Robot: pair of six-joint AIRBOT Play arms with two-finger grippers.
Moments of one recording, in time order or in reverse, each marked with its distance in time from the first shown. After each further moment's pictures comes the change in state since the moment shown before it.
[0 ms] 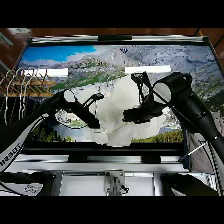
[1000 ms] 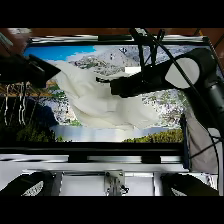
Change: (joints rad) left arm 0.185 0.575 0.335 0.153 -0.029 -0.342; right arm 0.000 -0.056 0.269 0.126 -0.269 -0.037
